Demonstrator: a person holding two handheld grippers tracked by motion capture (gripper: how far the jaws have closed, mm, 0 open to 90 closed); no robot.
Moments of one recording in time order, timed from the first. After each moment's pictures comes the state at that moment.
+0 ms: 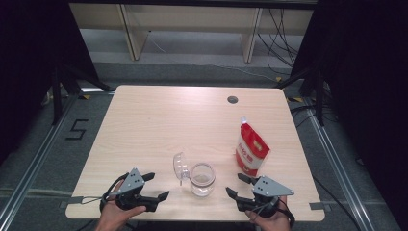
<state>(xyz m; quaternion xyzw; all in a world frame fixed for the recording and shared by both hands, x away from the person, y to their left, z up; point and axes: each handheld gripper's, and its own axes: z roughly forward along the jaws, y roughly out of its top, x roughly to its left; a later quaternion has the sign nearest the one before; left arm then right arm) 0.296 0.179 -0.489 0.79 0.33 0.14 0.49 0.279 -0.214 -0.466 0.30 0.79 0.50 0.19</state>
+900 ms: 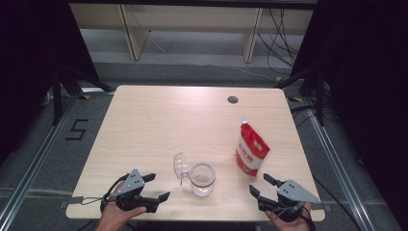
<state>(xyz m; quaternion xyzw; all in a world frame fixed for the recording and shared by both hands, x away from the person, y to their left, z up) 0.294 0.176 -0.490 0.79 0.33 0.13 0.49 0.266 -0.264 -0.468 0.39 0.74 0.49 0.24</state>
